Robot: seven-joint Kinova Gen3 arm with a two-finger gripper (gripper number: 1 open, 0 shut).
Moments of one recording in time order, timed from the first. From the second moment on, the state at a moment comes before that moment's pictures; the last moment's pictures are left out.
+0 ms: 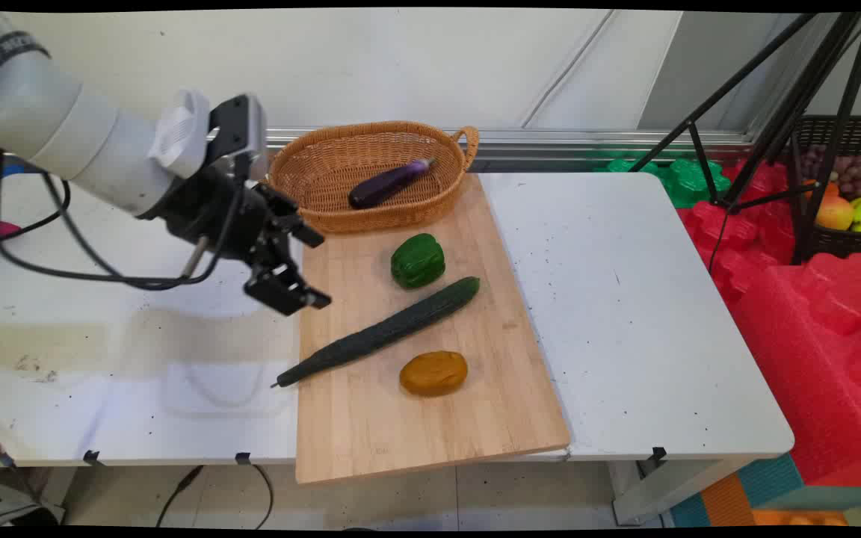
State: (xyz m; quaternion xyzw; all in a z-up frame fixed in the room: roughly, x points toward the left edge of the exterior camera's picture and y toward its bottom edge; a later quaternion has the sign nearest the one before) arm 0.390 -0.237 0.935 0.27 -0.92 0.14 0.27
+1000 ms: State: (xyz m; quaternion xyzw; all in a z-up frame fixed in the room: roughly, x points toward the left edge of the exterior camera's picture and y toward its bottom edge) arm 0.296 -0.305 0.868 0.34 -0.90 0.14 0.22
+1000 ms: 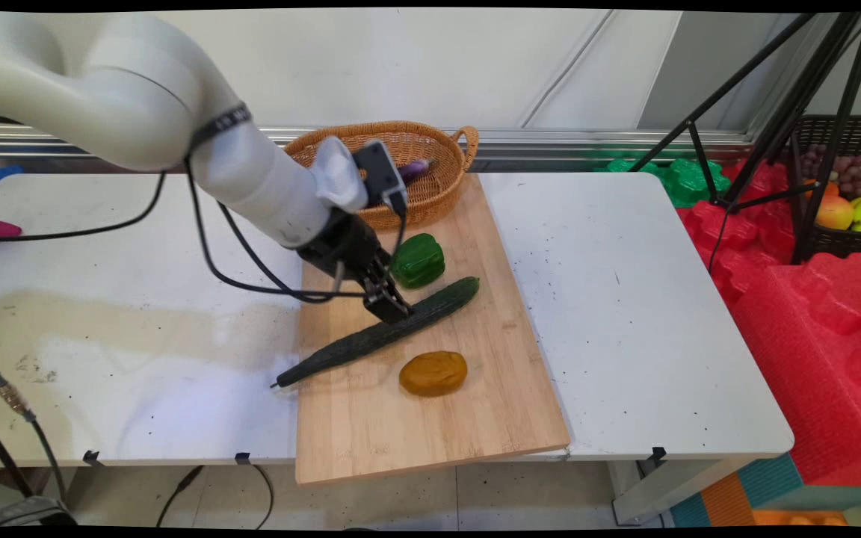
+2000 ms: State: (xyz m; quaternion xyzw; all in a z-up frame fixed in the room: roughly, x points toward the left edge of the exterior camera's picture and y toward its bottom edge) arm 0.263 -0.320 0.807 0.37 -0.91 0.12 0.17
